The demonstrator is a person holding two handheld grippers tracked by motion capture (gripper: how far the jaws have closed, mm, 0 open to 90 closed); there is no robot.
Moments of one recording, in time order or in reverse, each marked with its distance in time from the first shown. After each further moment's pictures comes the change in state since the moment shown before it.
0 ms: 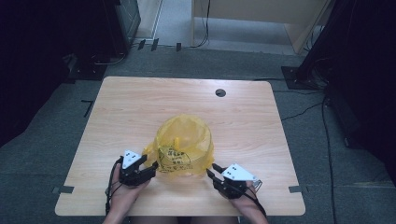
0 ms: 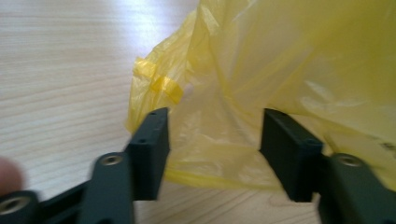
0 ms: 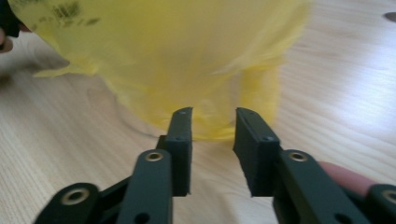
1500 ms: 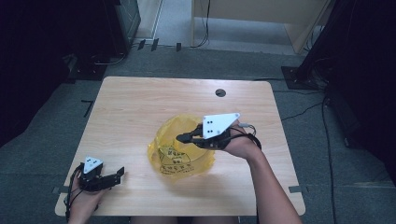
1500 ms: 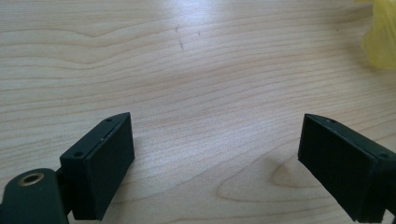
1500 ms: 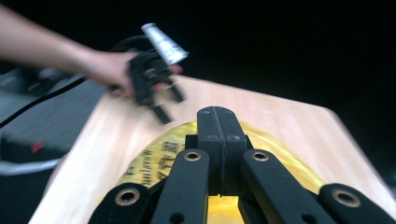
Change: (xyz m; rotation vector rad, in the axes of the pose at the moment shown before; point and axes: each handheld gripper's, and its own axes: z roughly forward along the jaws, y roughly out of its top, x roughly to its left) left arm 0.093 -0.034 -0.041 0.082 0.214 0.017; right arm -0.002 0.191 0.035 -0.093 0.717 -0.647
